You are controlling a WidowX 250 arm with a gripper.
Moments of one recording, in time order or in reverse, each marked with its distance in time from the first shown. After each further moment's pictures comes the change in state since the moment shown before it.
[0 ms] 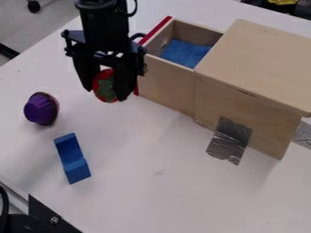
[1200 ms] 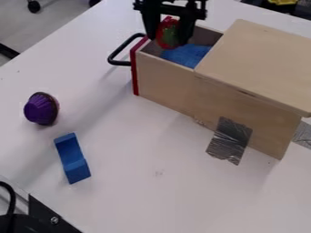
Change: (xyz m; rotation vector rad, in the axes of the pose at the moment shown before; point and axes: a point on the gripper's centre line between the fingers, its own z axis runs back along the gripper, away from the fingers) arm 0.115 -0.023 0.012 -0.035 -0.038 0.042
